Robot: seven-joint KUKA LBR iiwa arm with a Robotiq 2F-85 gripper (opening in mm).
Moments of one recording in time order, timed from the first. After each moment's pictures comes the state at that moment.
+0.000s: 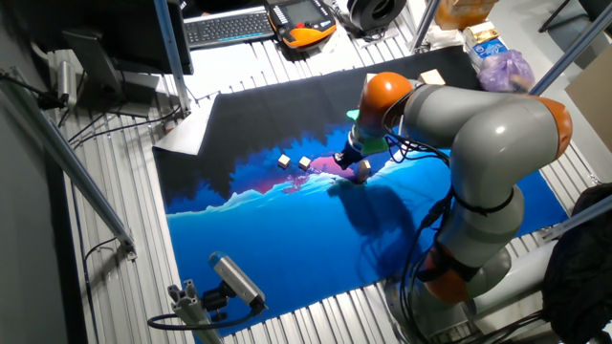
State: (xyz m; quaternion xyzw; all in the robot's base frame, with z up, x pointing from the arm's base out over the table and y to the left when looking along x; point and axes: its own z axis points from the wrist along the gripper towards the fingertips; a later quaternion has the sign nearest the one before) arm 0.451 0.088 0.099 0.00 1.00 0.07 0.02
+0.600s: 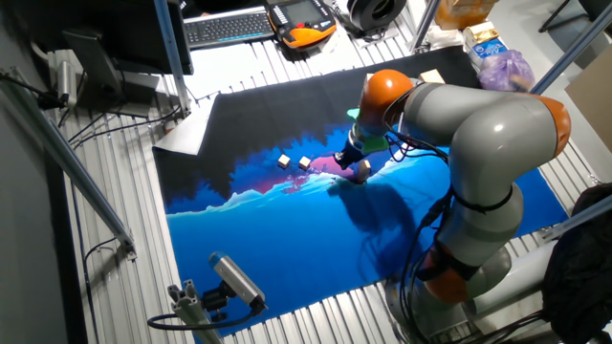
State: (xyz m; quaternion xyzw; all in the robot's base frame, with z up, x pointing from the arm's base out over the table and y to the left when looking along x) arm 0.460 0.099 0.106 0.01 1.00 0.07 0.00
